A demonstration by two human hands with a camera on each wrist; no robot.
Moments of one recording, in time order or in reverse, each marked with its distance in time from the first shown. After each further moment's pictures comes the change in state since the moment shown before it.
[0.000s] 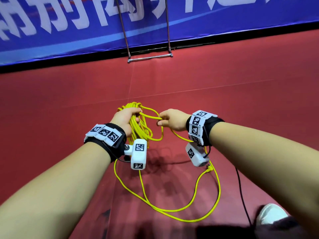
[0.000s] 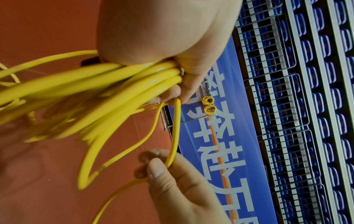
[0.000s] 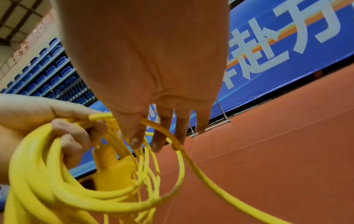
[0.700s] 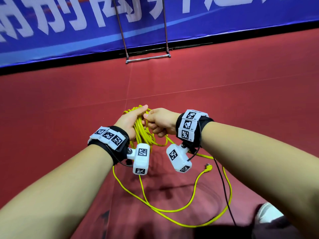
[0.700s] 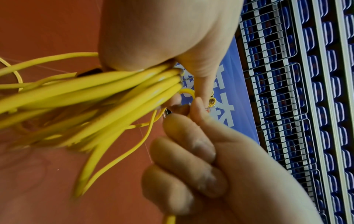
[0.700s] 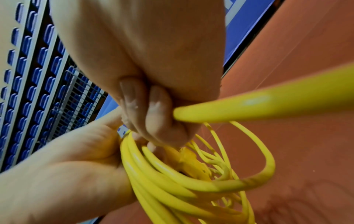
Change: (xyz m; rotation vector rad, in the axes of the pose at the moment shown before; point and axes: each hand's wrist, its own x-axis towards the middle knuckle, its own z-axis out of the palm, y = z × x) left_hand -0.016 -0.007 0.018 -0.055 -0.132 -0.061; right_hand -0.007 -0.049 0.006 0.934 -0.223 0.161
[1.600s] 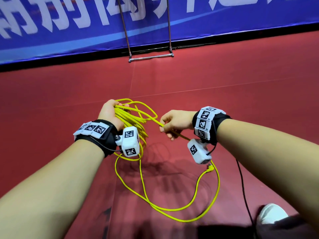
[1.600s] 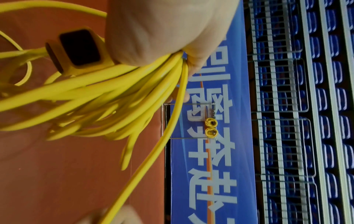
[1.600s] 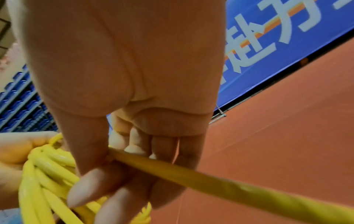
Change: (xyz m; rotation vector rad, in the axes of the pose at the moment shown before) left_hand 0.005 0.034 -0.050 -0.491 0.239 0.147; right_hand -0.008 0.020 -0.040 -0.419 -0.049 0.031
